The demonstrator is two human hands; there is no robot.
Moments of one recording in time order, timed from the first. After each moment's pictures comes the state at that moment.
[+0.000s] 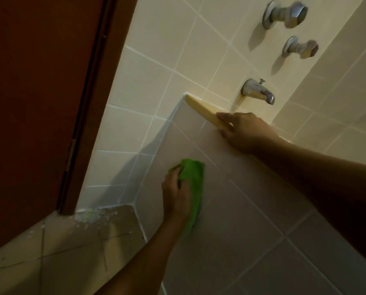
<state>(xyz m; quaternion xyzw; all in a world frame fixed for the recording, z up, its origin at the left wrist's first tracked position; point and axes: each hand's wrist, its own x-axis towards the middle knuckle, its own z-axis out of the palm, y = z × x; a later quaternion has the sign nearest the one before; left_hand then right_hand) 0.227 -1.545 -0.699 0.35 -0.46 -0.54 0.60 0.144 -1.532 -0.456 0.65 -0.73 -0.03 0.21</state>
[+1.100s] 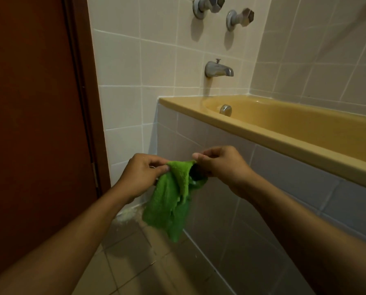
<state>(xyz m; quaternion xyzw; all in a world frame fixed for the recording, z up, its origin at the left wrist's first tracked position) 0.386 -1.486 -0.597 0.32 -0.74 -0.45 0.38 0.197 -1.366 -0.547 0.51 -0.68 0.48 -0.23</state>
